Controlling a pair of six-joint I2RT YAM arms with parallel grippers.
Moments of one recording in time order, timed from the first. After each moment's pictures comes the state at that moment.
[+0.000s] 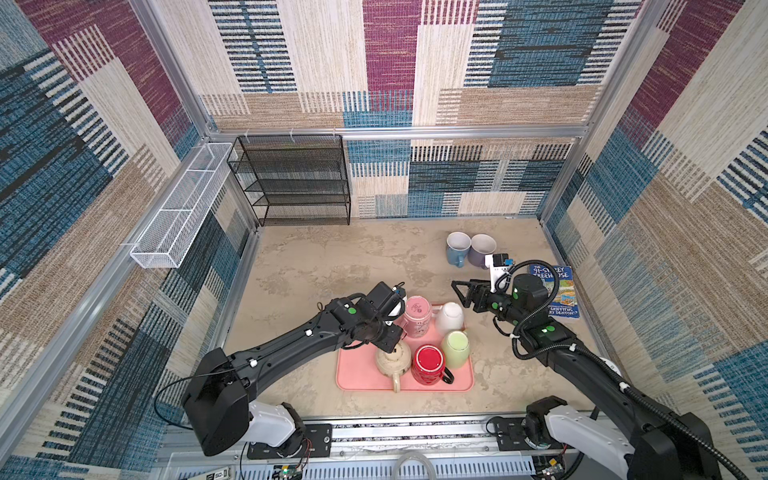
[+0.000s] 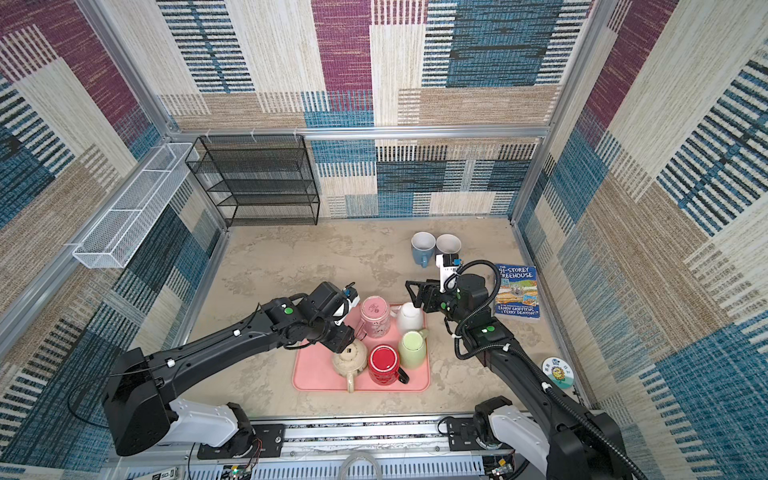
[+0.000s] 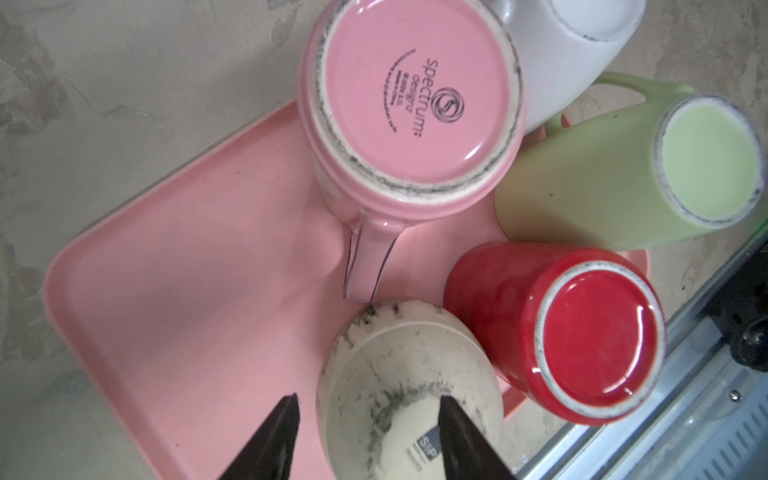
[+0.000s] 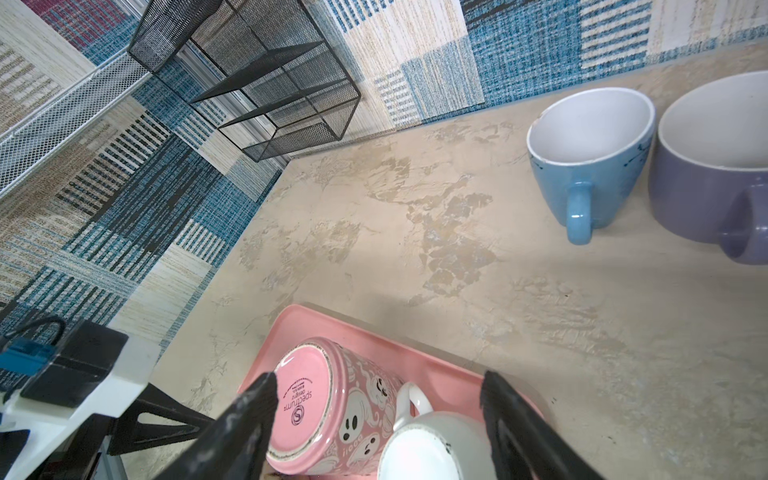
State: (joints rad) left arm -0.85 1.42 1.06 -0.75 0.01 -0.23; right arm 0.31 1.01 0.58 0.08 -0.34 0.45
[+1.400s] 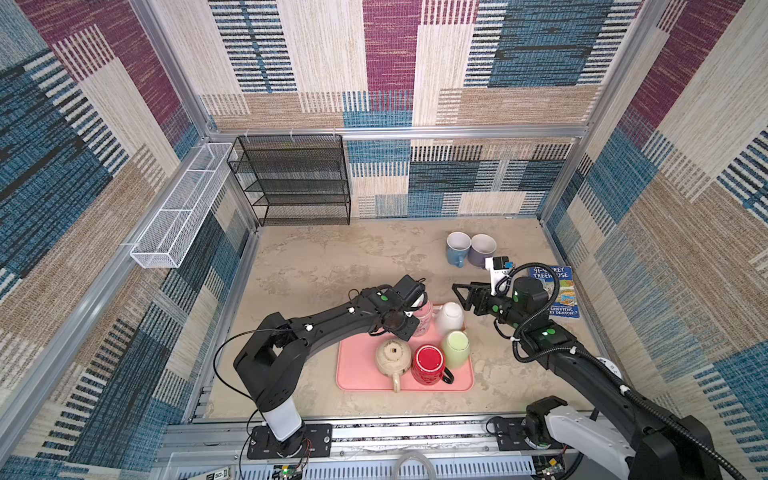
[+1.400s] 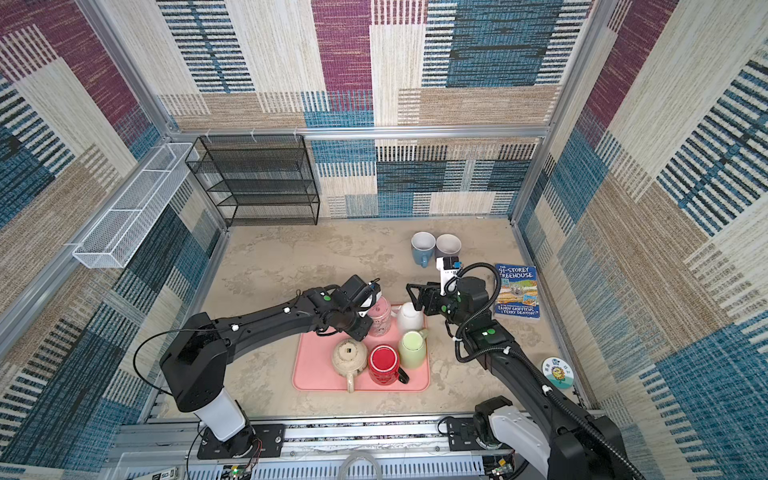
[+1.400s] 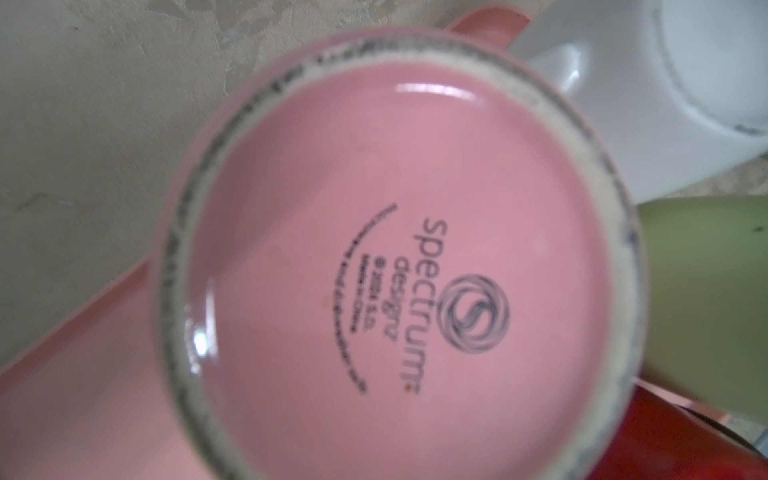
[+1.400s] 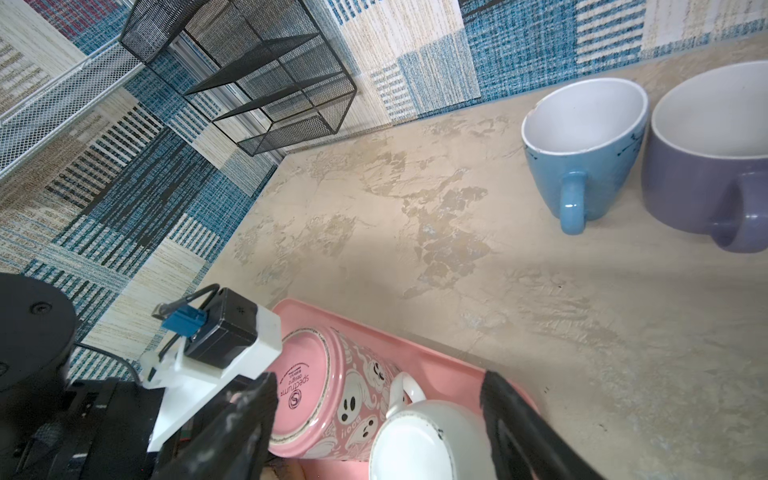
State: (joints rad) left arm -0.86 1.72 1.21 -0.64 -0.02 -0.18; right arm 0.31 0.99 0.55 0.08 -0.33 0.43
